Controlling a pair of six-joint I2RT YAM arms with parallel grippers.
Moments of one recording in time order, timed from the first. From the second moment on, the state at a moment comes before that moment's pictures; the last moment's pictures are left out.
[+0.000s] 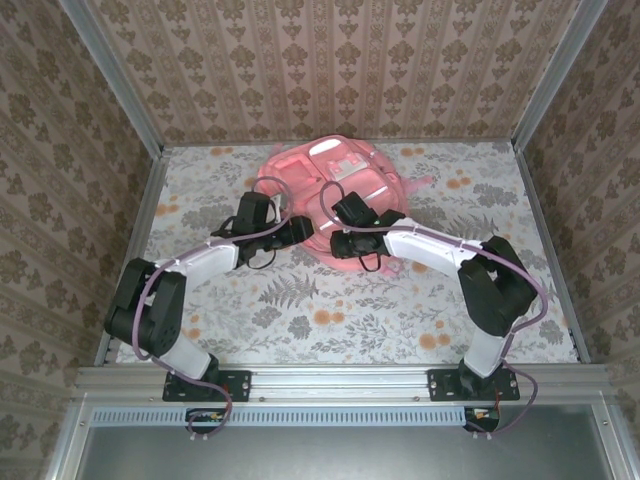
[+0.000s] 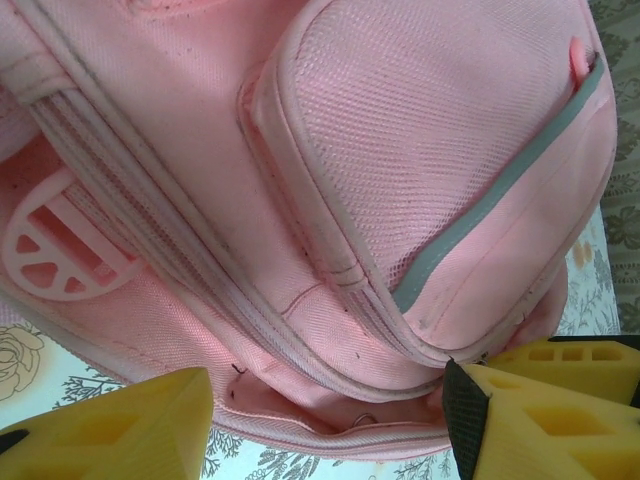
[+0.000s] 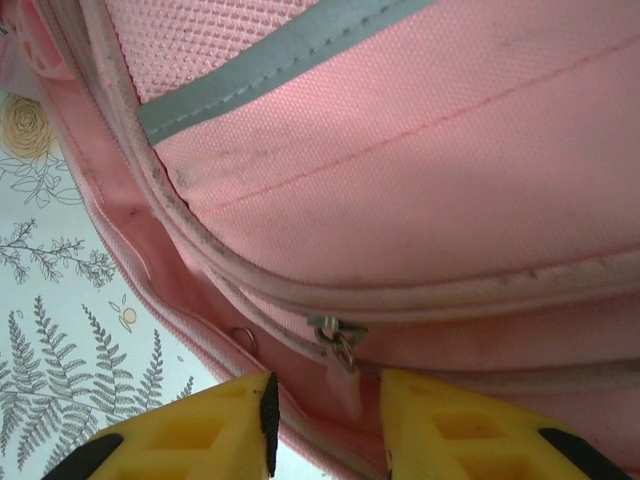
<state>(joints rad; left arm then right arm) -0.46 1.56 0.85 0.01 0.42 -0.66 0.67 1.78 1.26 -0.52 0.04 0.50</state>
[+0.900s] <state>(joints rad) -0.48 1.78 0.90 0.26 0.55 -0.91 0.67 1.83 1.31 -0.54 0.11 0.50</state>
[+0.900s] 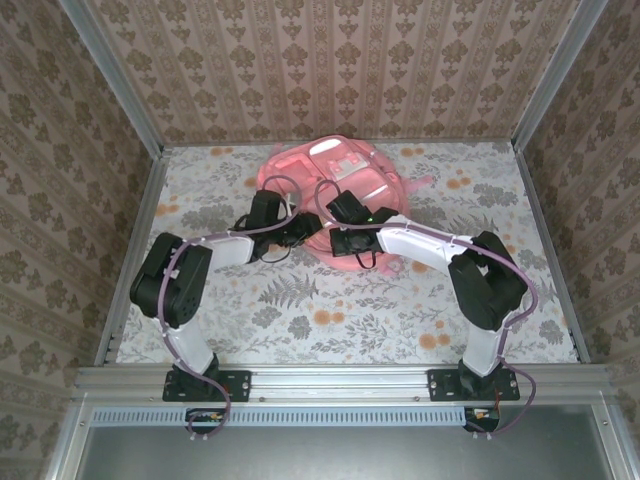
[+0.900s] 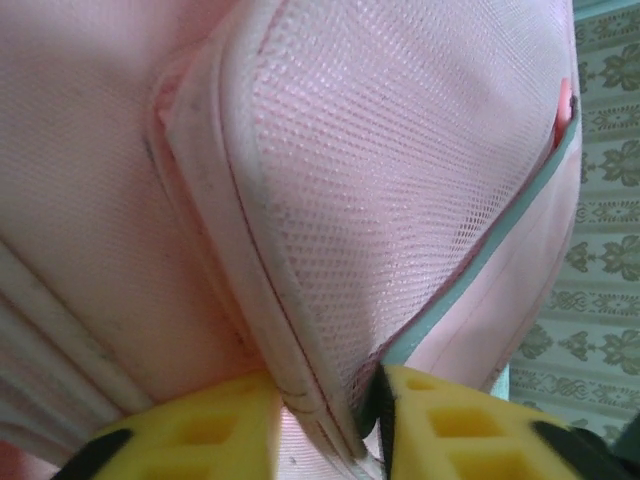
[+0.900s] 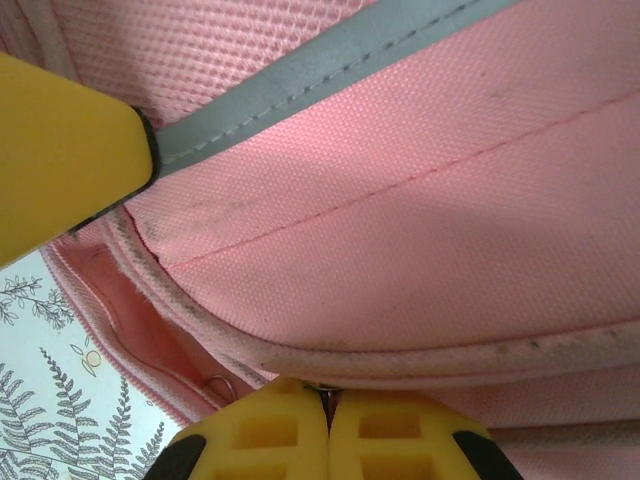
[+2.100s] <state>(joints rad) -0.22 1.35 0.76 -0.14 0.35 -0.84 0.71 1.89 1.47 -0.50 -0.19 0.52</state>
